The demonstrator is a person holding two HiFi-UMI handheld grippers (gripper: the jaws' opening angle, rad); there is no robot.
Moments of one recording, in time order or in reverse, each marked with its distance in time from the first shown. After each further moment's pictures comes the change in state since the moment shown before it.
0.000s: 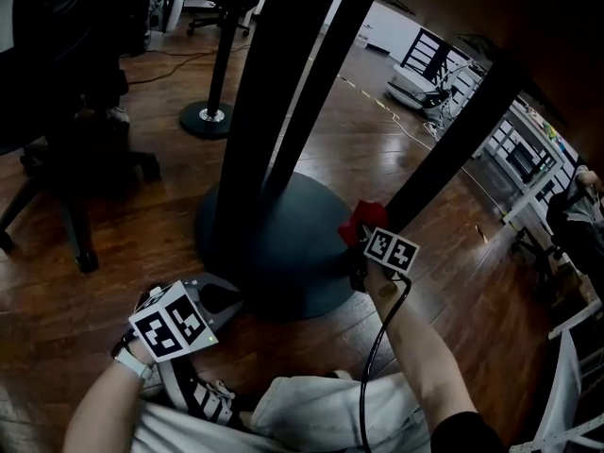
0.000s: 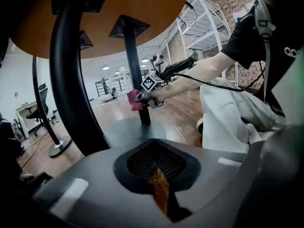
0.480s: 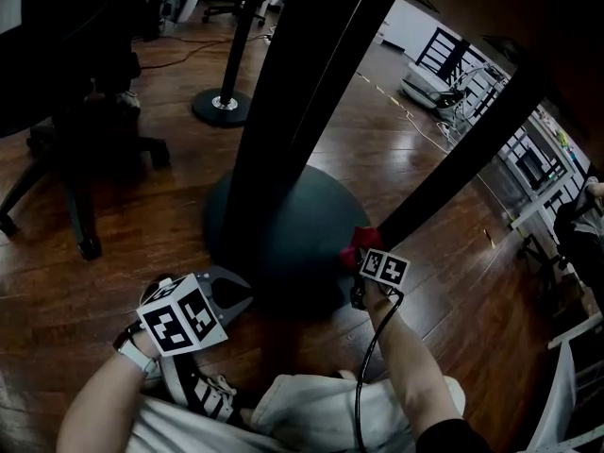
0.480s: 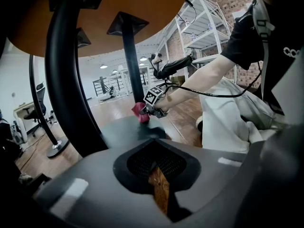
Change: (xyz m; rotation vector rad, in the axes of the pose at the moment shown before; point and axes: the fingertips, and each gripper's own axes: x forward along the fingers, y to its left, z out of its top) left arm 0.007 0.001 -0.006 0.011 0.013 -0.019; right arm 0.021 -0.035 -0.104 -0.066 0.207 -0.078
